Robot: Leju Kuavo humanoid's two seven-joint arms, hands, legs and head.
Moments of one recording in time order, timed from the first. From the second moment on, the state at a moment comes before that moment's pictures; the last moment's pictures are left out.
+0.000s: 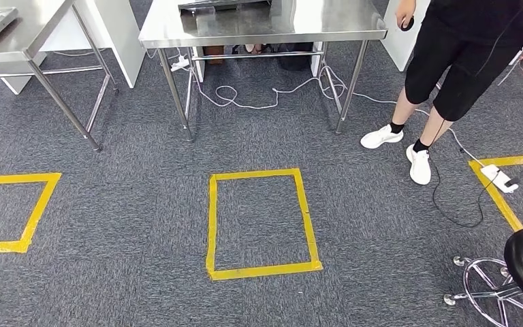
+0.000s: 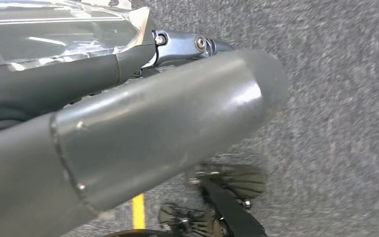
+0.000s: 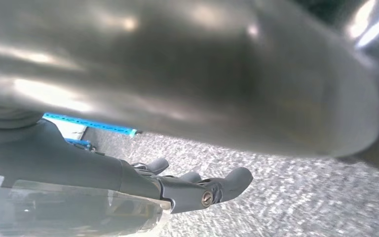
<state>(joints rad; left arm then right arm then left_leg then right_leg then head) -0.09 -0.14 1.18 -0.20 -1.03 0.18 -0.44 -0.07 0.04 0.58 -0.17 0.18 -0.02 0.26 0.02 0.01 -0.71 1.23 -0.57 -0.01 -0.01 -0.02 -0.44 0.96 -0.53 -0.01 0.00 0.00</state>
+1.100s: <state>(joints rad) -0.09 -0.14 1.18 -0.20 -1.06 0.21 -0.45 -0.07 0.04 0.57 -0.17 0.18 -0.02 0.25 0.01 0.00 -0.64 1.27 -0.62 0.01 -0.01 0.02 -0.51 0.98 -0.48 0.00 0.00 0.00</state>
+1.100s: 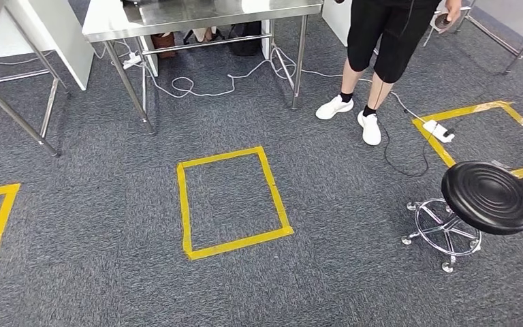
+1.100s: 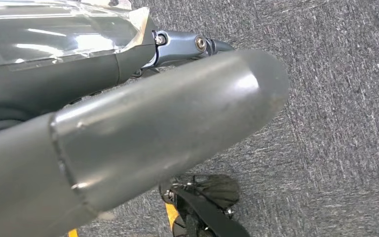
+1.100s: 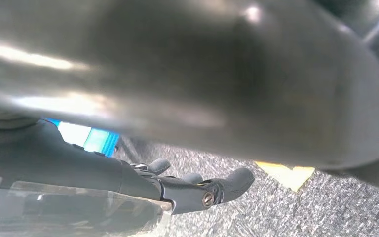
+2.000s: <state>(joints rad) -0.09 -0.14 1.18 -0.20 -1.07 0.22 -0.46 -0.07 0.04 0.57 -0.17 0.18 -0.01 0.27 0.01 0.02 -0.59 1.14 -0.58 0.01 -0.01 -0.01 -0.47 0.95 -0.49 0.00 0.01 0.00</state>
